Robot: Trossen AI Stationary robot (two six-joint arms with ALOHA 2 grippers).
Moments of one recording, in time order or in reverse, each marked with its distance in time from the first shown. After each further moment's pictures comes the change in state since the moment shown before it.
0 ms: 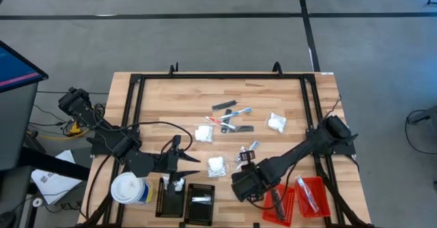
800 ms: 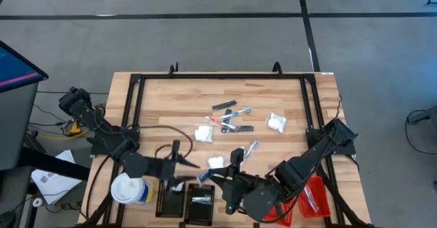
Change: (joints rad) left arm -0.051 0.000 -0.061 0.231 0.020 0.286; right arm 0.099 -0.001 0.364 0.492 0.602 -0.439
